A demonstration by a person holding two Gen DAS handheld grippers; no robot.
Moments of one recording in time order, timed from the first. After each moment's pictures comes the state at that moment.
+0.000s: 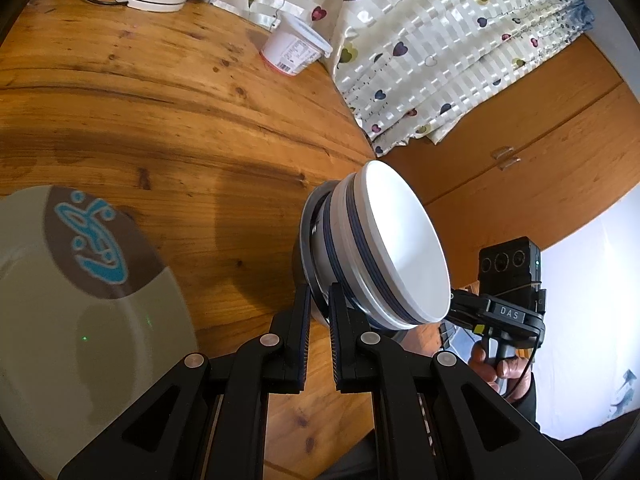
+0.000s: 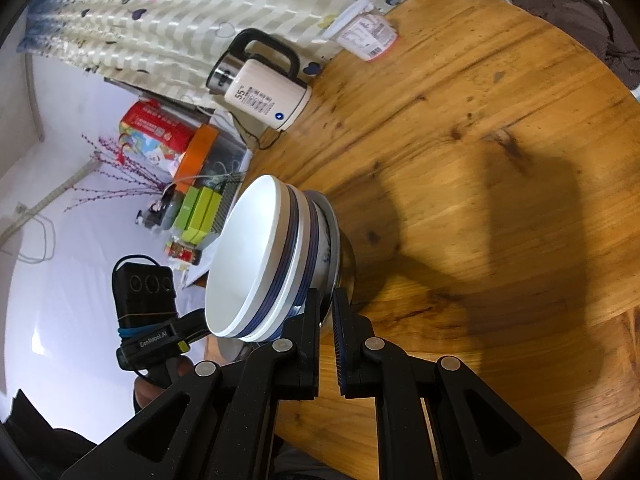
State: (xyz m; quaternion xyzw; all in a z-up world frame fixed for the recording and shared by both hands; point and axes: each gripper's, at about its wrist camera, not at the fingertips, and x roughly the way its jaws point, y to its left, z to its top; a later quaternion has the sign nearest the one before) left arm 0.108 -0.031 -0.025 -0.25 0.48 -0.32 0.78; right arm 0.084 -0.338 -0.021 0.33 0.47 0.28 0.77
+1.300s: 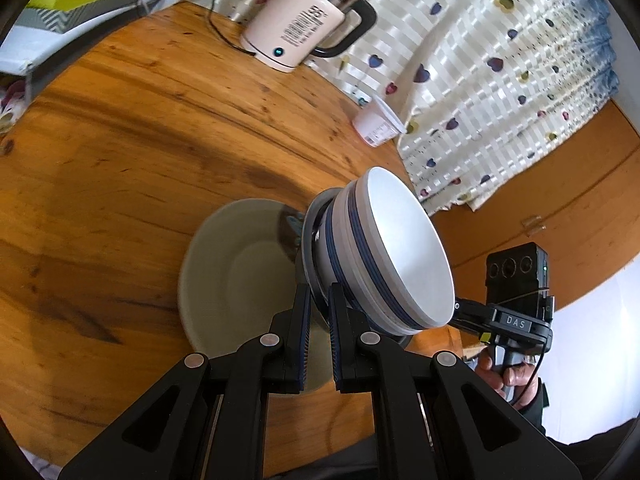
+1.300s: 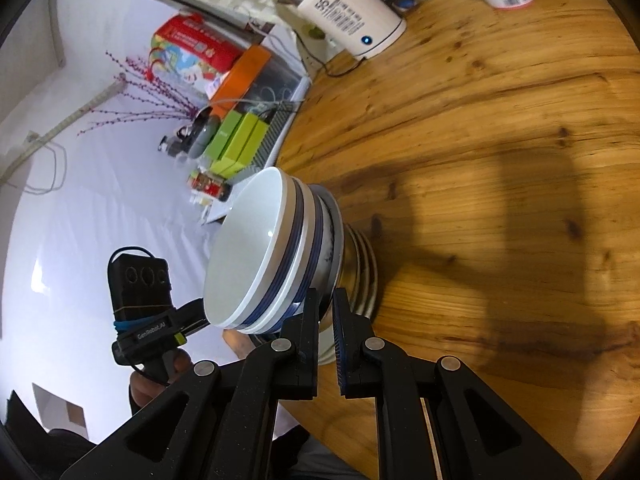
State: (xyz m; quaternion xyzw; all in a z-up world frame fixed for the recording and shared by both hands) left arm 0.044 0.110 -0.015 -0.30 0.44 -0.20 0.82; right arm 0.110 -0.188 -0.009 0.25 0.51 0.38 0.73
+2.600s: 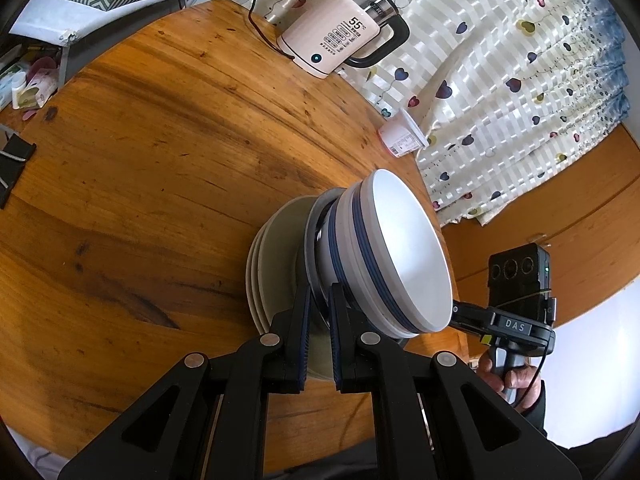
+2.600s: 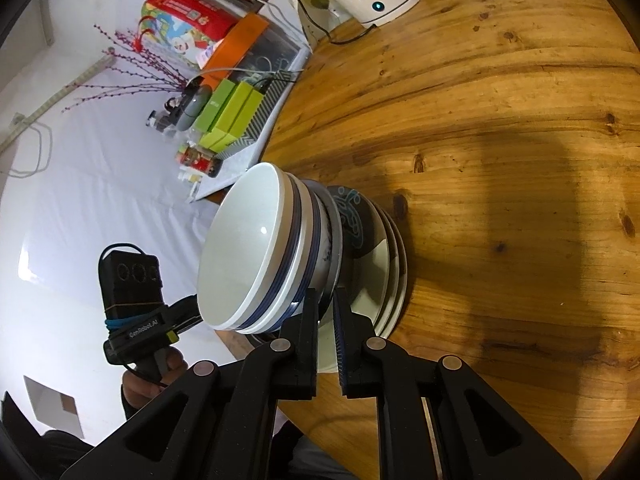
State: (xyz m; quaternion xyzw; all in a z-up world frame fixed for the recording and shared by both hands) left arm 0.029 0.141 -0.035 -0.33 0.44 -0.18 0.82; right arm 0.115 -0.145 -0.018 0.21 0.54 0.38 0.72
